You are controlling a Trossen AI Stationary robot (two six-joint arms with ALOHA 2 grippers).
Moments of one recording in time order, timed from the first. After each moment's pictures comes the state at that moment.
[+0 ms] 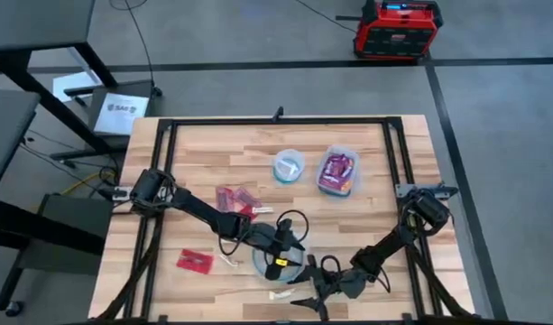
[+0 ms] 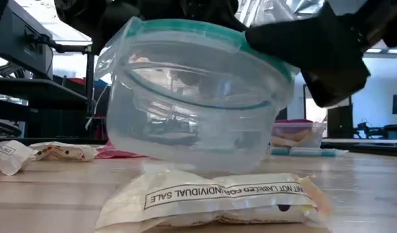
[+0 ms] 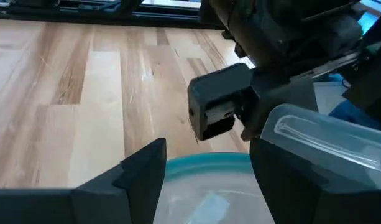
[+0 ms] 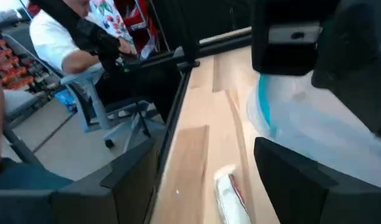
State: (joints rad) left arm -0.32 2.00 1.05 0.53 -0.01 -0.16; right arm 0.76 2.06 0.88 1.00 0.55 0.40
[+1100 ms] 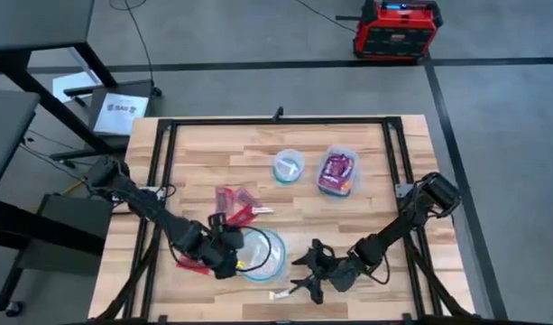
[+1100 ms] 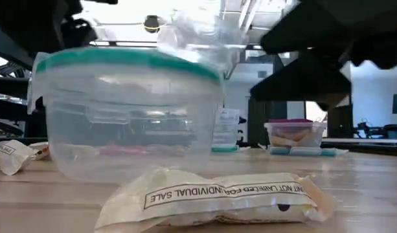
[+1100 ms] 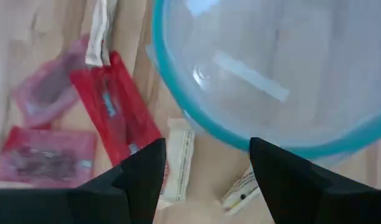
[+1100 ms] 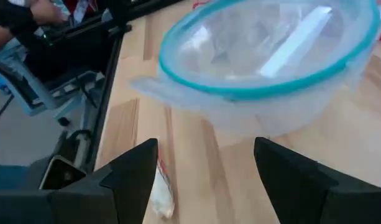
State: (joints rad) left arm -0.62 1.59 1.10 -0.67 -0.40 -0.72; right arm 0.66 1.88 0.88 0.51 0.54 0.66
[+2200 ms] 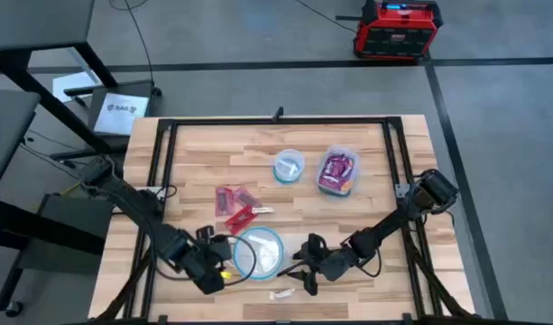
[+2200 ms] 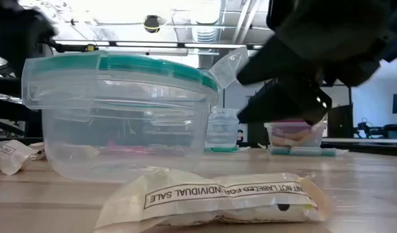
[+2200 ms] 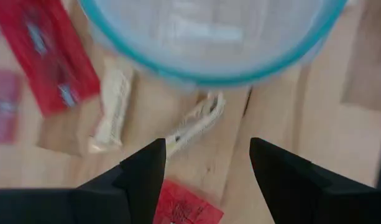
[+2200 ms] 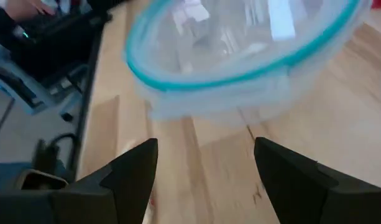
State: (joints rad) left arm -0.72 1.56 1.05 -0.65 -0.32 -0.91; right arm 0.58 1.88 0.88 0.46 0.44 0.73
